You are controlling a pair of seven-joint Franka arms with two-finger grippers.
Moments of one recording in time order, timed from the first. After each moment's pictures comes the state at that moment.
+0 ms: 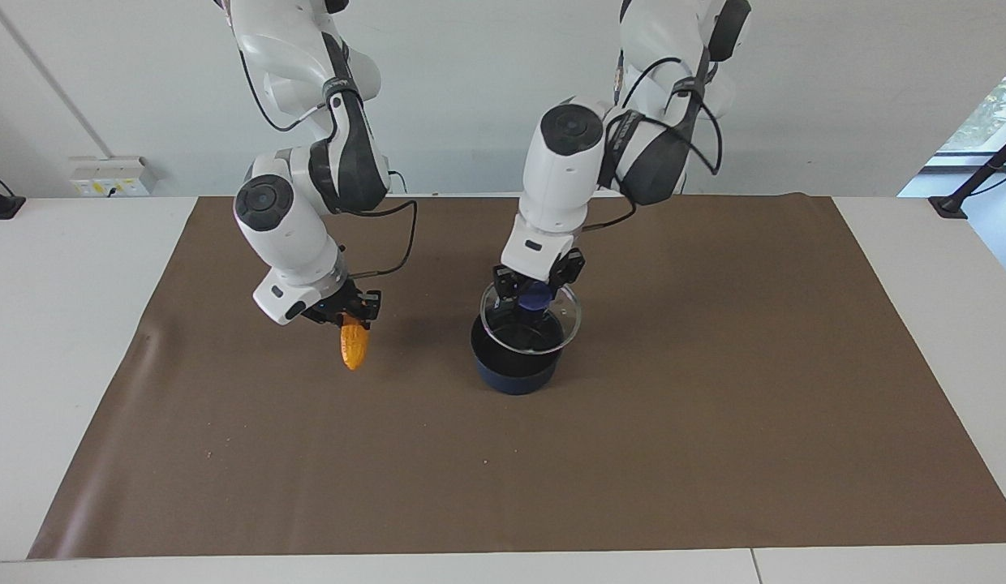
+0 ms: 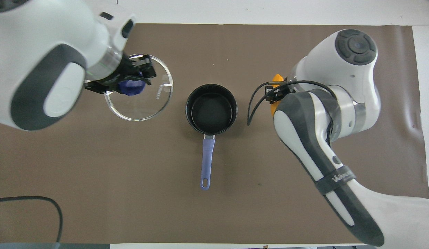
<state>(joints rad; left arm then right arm) -0.35 0.25 0.00 -1.30 -0.06 1.55 -0.54 0.42 0.29 -0.08 -1.66 0.13 1.96 0.34</state>
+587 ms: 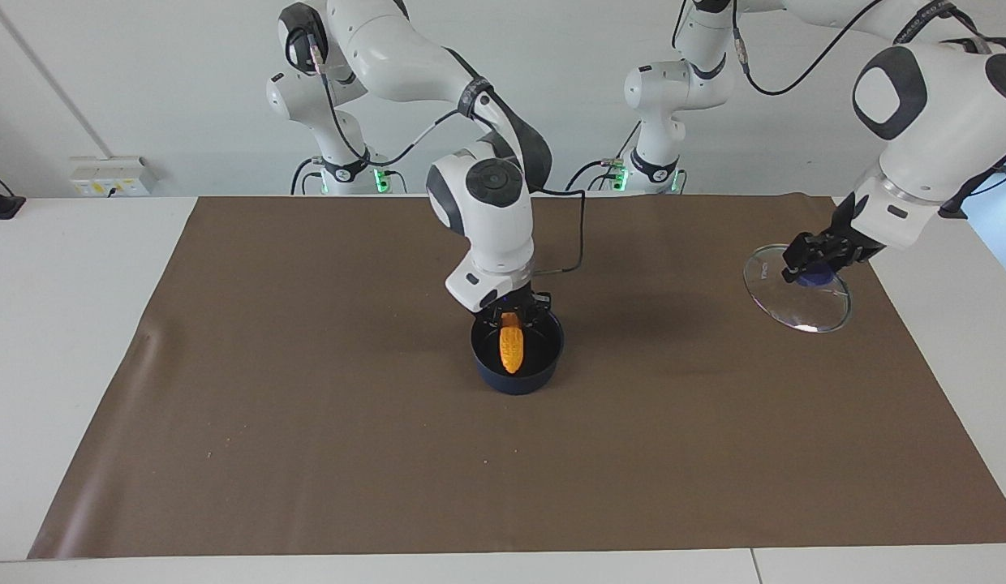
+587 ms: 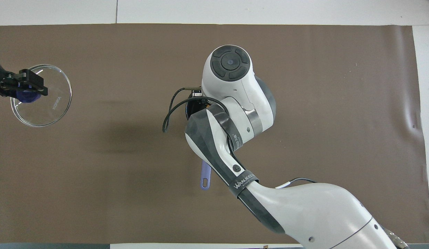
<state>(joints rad) 0.08 0.13 0.01 -1.79 -0.06 1.90 0.10 0.63 0.60 -0.08 -1.37 0.12 2.03 0.60</state>
